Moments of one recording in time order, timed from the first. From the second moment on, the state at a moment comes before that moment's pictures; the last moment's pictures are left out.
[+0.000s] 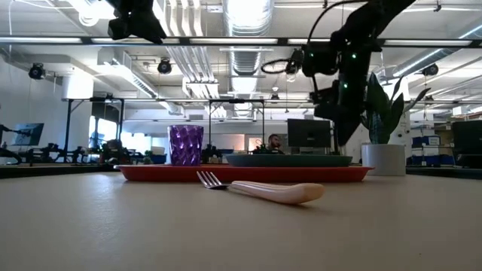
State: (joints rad) left arm 0.48 1.00 1.23 -0.85 -0.04 -0.26; right arm -0.48 1.55 1.01 -0.77 0.30 0.28
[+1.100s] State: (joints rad) left arm 0.48 1.00 1.23 -0.85 -0.04 -0.26; right arm -0.43 1.55 0.90 -0.44 0.30 0.43
